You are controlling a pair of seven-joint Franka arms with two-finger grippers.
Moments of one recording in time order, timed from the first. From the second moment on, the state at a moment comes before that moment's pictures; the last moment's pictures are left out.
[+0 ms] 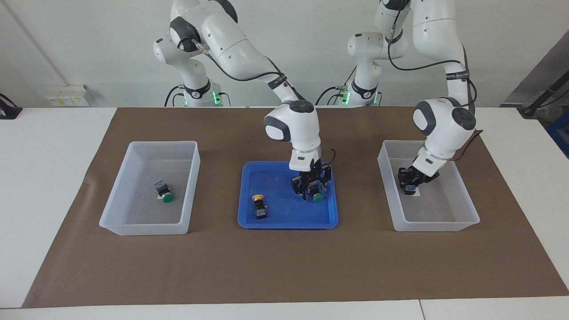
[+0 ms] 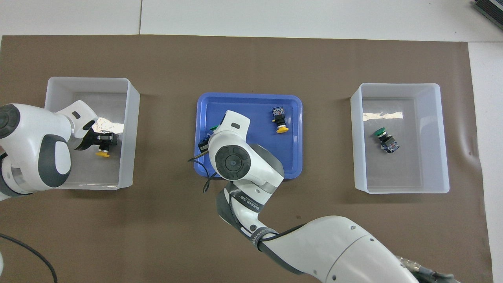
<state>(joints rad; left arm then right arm) -0.08 0.21 0.10 -2.14 -0.14 2.40 0.18 0.57 0.65 0.14 -1.62 -0.34 2.62 0.54</state>
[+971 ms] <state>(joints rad) -0.08 0.21 0.11 -1.75 -0.07 1.93 0.18 0.40 0.37 0.13 -1.56 -0.27 2.19 0.44</state>
